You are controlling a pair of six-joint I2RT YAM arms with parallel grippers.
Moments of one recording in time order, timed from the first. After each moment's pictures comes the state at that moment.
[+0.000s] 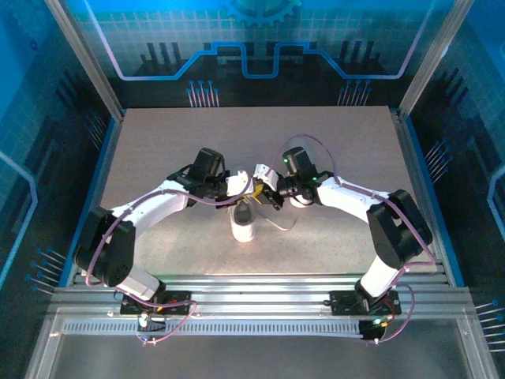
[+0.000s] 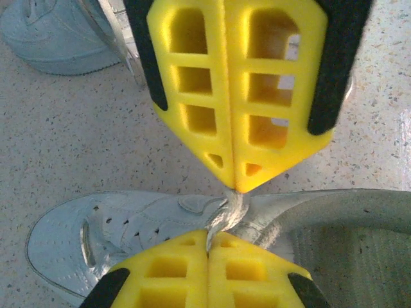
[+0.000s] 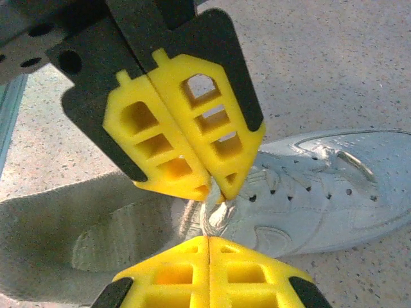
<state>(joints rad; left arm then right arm) -0.44 1.52 0.97 -0.33 0.44 0.86 0.55 1.68 1.03 -0.15 -0.68 -0.49</state>
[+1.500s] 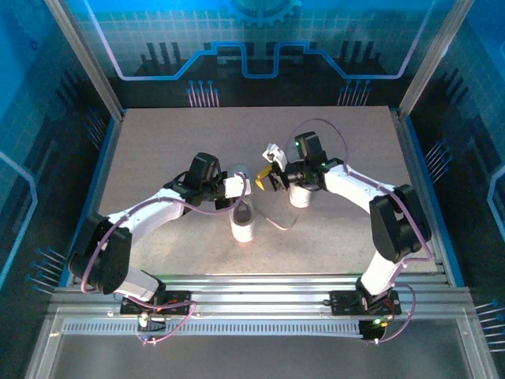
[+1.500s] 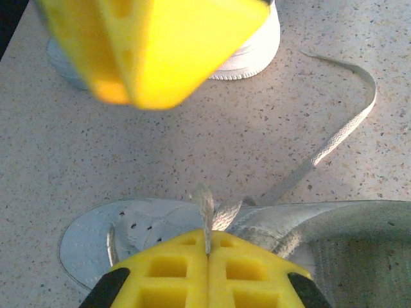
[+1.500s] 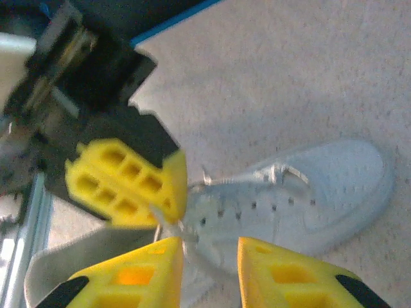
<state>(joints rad) -0.44 1.47 0.87 -0.16 0.43 0.85 0.43 1.74 1.17 -0.16 -0.85 -0.24</state>
